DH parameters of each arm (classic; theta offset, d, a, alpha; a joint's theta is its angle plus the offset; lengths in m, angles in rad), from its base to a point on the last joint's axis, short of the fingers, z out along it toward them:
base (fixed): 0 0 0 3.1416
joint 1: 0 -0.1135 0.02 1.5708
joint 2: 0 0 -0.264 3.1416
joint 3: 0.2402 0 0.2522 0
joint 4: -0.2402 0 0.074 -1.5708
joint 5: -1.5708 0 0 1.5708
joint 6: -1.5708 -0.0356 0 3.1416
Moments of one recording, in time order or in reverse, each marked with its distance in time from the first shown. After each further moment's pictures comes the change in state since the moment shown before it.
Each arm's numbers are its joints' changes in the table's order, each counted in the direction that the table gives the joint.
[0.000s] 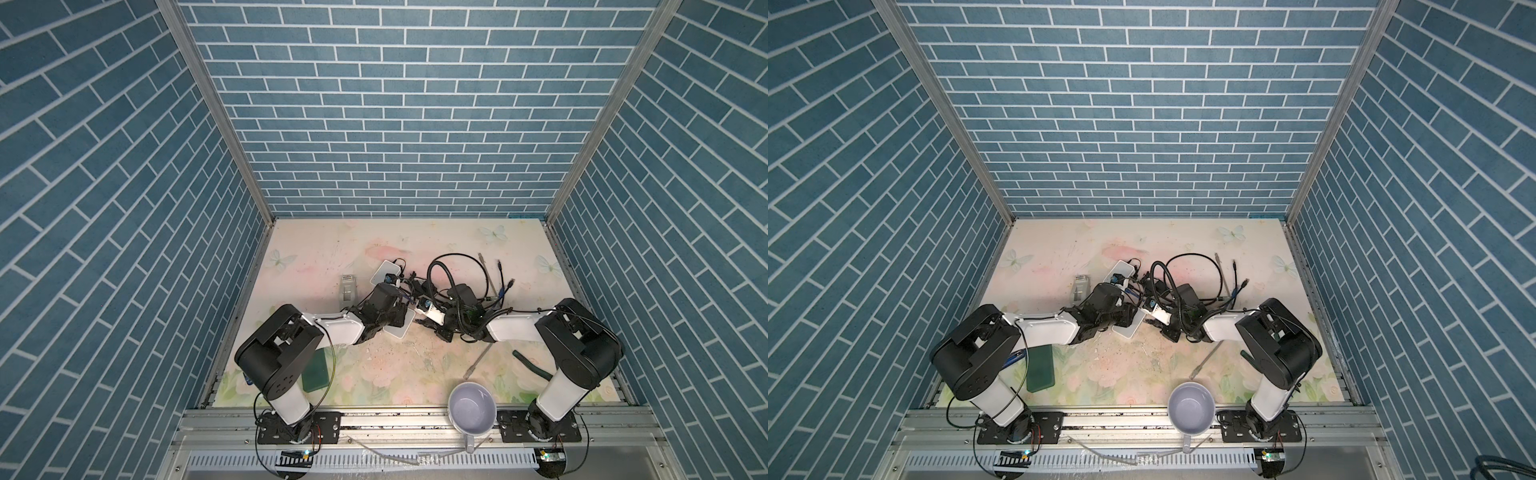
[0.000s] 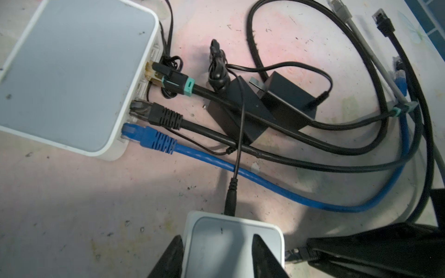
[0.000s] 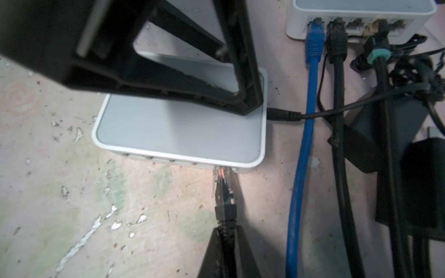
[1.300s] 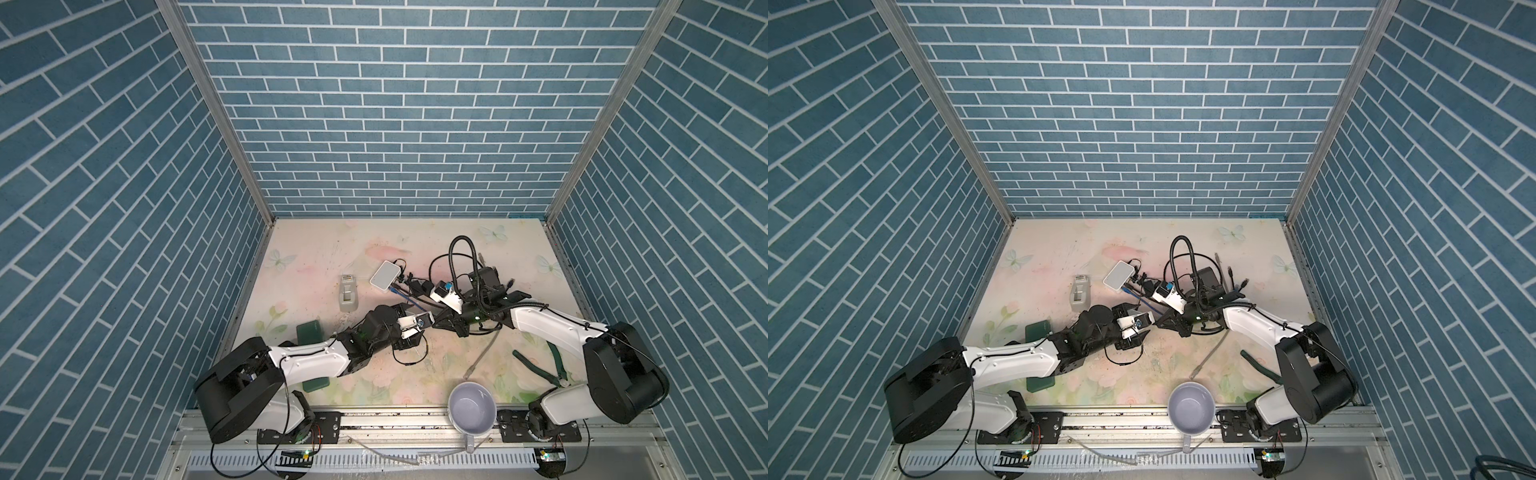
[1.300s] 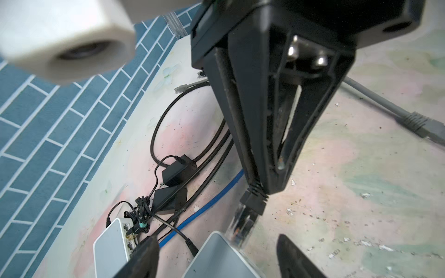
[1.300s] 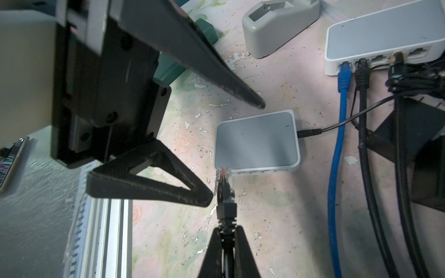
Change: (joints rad) left arm 0.196 -0.275 -0.195 0.220 -0.011 -1.019; right arm 0.153 -0.238 0.121 -0.496 0.438 -0.072
